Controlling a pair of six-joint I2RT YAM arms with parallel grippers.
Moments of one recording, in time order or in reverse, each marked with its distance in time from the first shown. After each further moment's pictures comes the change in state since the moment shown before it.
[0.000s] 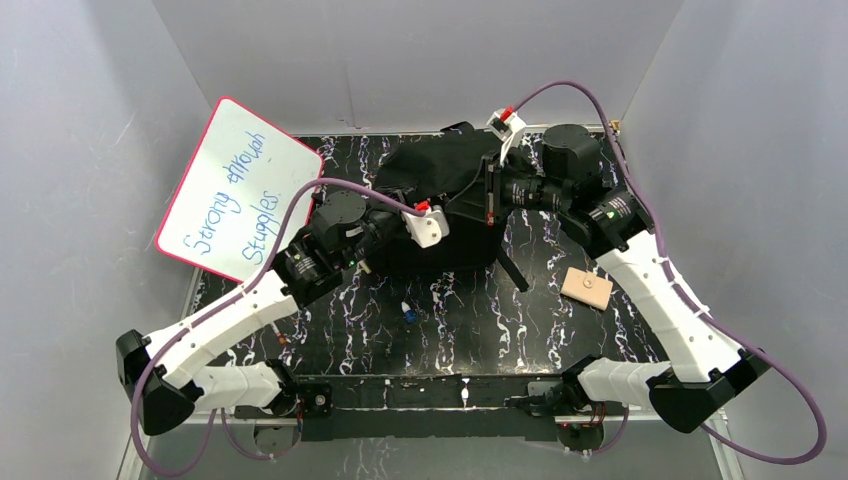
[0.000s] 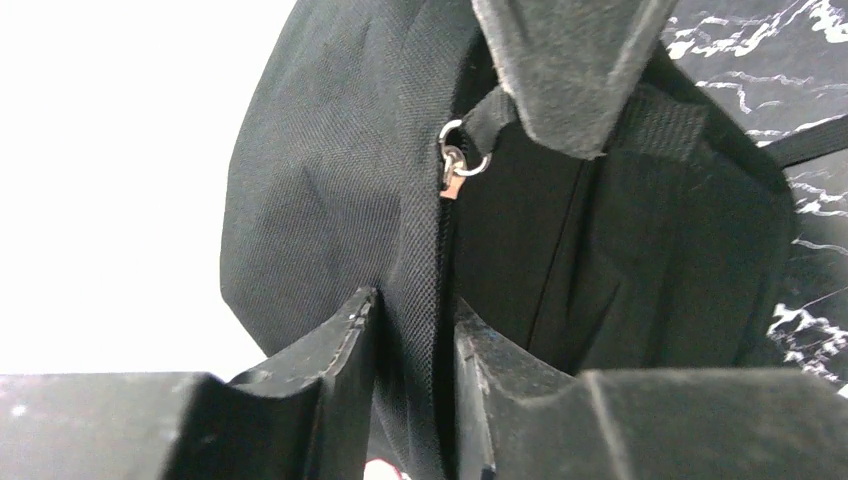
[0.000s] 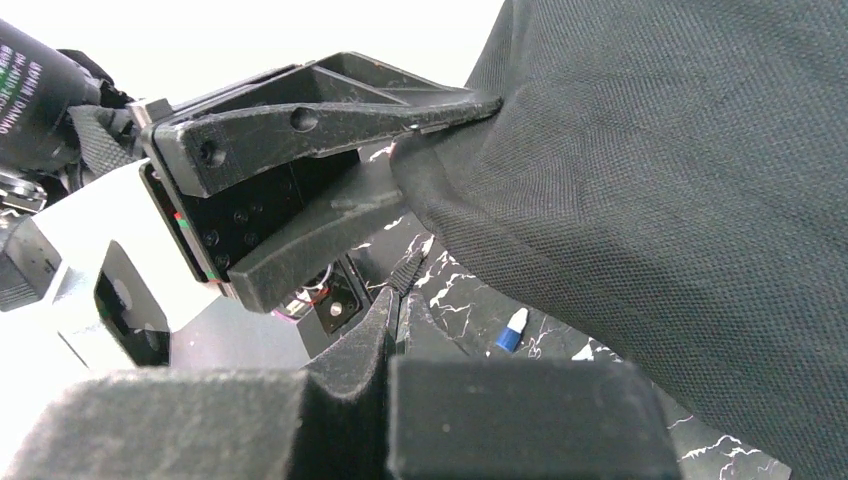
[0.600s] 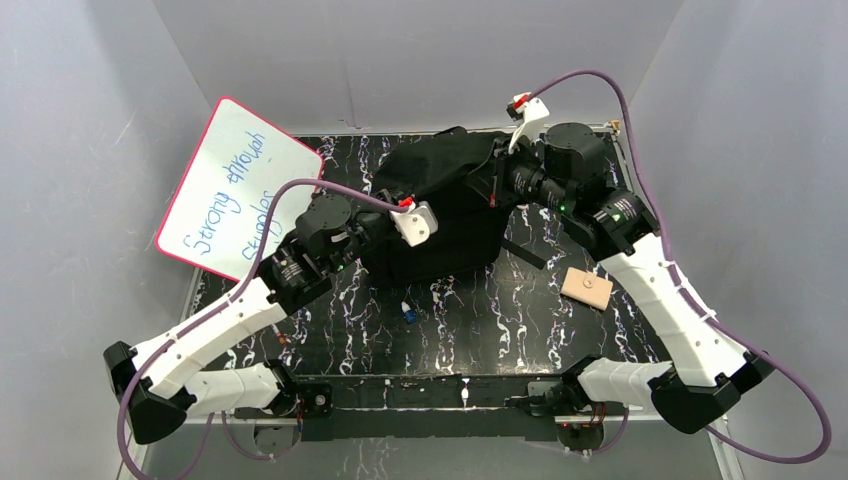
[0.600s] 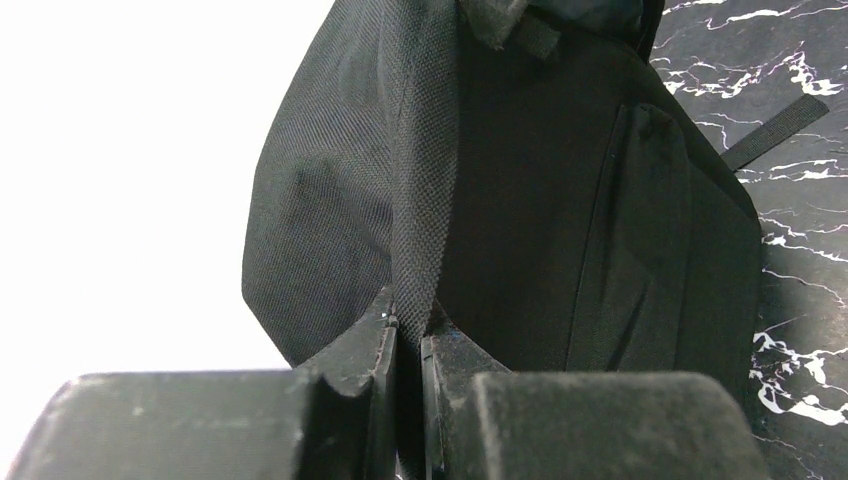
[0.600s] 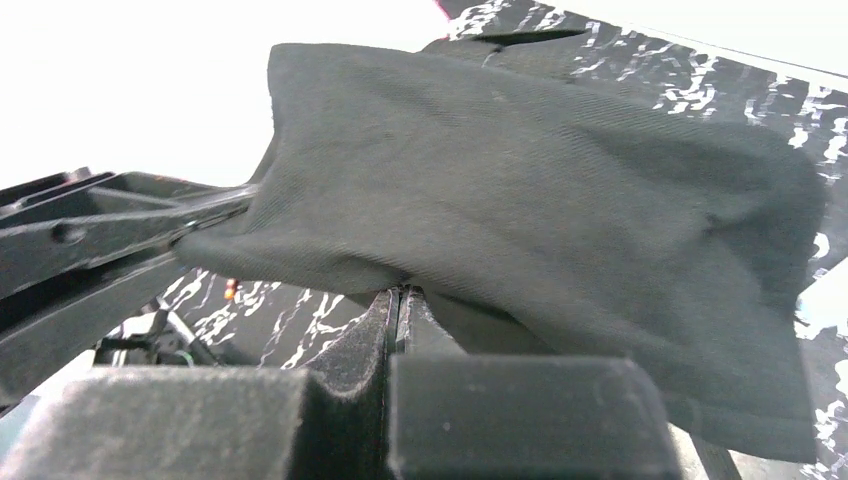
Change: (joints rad) left arm 0.002 -0.062 -0.005 -0.001 -0.022 -0.080; right arm 0.023 -0.006 0.040 -0.010 0.397 -0.068
